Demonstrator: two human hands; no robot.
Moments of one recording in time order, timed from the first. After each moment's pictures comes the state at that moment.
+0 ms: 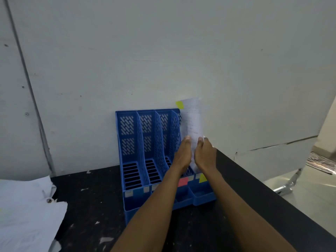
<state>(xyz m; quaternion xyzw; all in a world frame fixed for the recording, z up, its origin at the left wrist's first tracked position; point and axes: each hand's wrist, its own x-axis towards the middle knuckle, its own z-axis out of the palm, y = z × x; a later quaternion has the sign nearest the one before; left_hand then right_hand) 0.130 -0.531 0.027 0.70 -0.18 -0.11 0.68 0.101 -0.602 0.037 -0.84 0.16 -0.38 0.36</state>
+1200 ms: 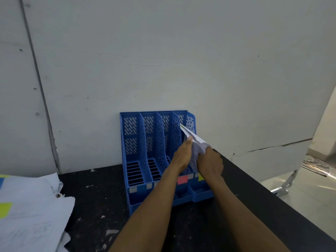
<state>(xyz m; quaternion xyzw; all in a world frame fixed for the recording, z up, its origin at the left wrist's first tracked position) 0.113 -0.512 0.041 0.73 -0.19 -0.13 0.64 0.063 -0.601 0.035 -0.89 0.24 -0.28 0.27</state>
